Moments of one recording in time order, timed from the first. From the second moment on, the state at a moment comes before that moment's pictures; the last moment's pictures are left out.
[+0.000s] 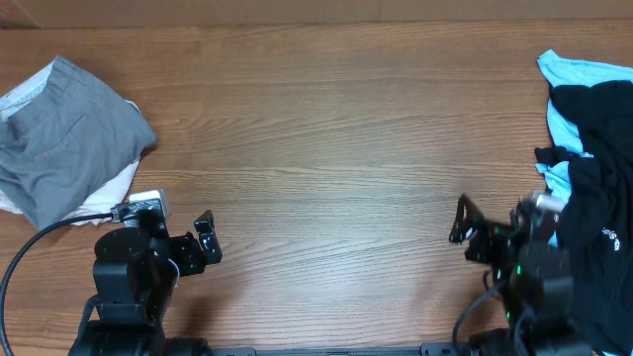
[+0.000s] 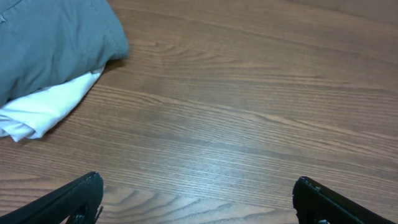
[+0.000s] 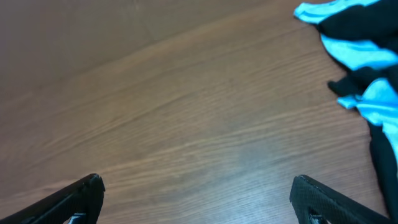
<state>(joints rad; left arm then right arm) -0.02 0.56 0.78 -0.87 -0.01 -0.23 0.16 0.36 0.49 -0.59 0.15 0.40</state>
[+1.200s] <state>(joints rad) -0.02 0.56 0.77 -0.87 -0.01 -0.23 0.06 0.01 0.02 -0.04 -0.02 0.13</state>
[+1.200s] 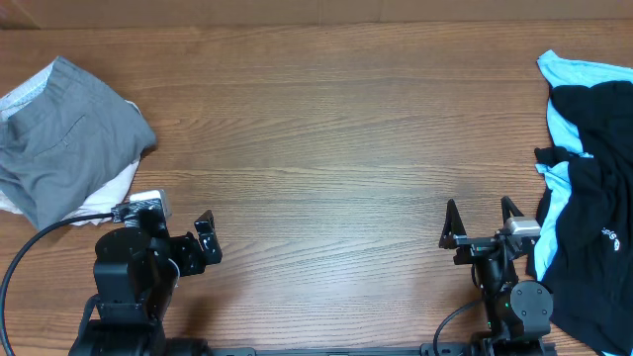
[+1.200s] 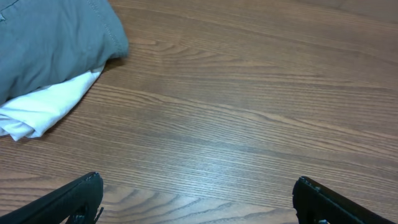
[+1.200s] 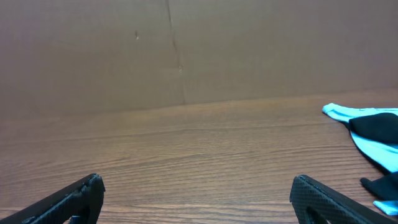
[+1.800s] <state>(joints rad) -0.02 0.41 0.74 -1.02 -0.01 -0.23 0.06 0.01 0.02 -0.03 -0.02 0.13</state>
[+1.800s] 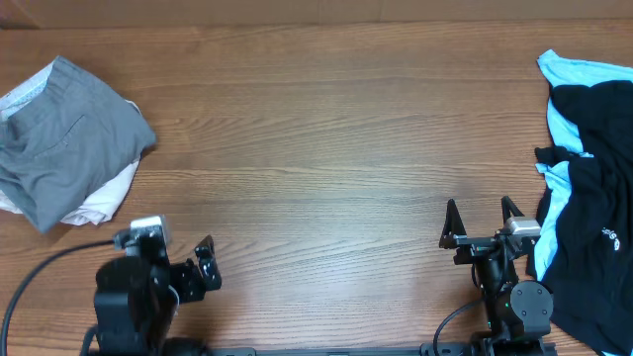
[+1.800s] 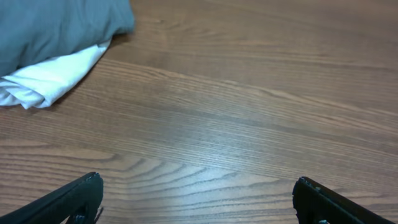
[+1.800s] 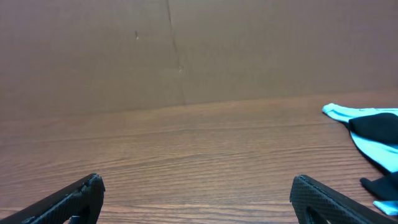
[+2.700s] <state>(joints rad) -0.02 0.02 0.01 -0.06 0.12 0.05 0.06 0.01 0.02 -0.03 -0.02 0.13</state>
